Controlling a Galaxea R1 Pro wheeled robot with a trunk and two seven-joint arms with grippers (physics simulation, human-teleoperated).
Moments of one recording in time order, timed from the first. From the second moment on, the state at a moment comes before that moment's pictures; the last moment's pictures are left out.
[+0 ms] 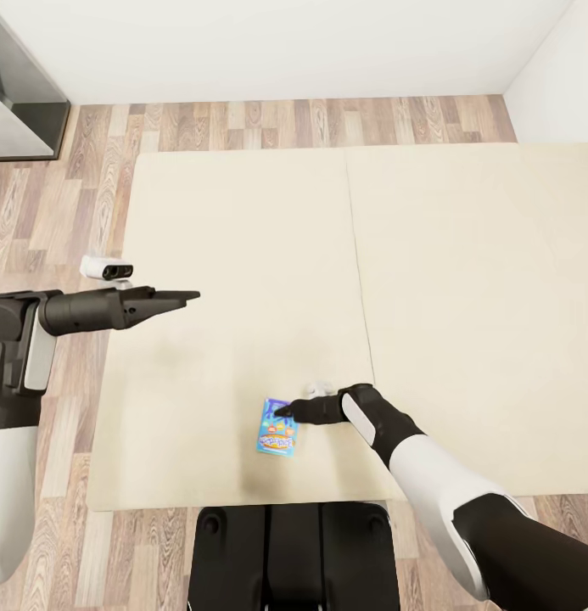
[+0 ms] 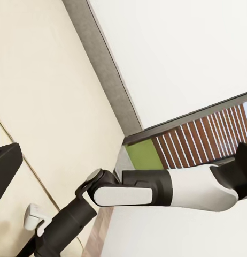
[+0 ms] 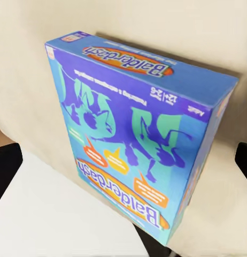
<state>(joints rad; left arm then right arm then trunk) -0.97 0.31 0.12 -1.42 0.25 1.03 -1.52 -0.99 0.14 0.30 -0.45 -0.40 0.68 0.40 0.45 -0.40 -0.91</state>
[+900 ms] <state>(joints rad) -0.96 0.31 0.12 -1.42 0.25 1.03 -1.52 -0.99 0.14 0.30 -0.44 -0.40 0.67 0.40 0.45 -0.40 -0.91</state>
